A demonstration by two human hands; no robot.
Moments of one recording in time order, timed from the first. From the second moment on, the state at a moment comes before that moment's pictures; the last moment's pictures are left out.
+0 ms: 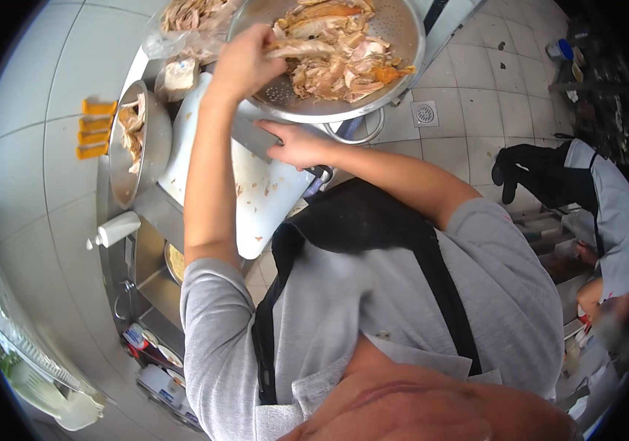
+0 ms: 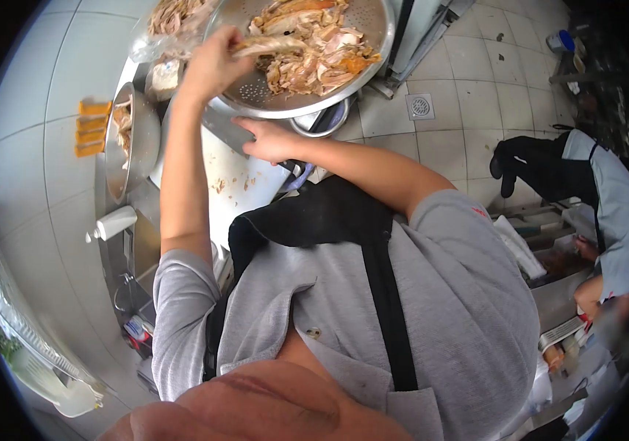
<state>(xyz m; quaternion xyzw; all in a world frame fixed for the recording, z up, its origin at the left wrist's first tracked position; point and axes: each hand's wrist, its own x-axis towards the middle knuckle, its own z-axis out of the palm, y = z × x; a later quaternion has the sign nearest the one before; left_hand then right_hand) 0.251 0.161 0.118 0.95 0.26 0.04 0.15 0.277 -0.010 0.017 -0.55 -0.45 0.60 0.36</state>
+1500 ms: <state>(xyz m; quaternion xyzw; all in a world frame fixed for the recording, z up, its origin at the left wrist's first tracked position) 0.330 0.156 0.088 0.90 0.41 -0.05 0.15 0.270 0.000 0.011 -0.58 -0.49 0.58 0.31</state>
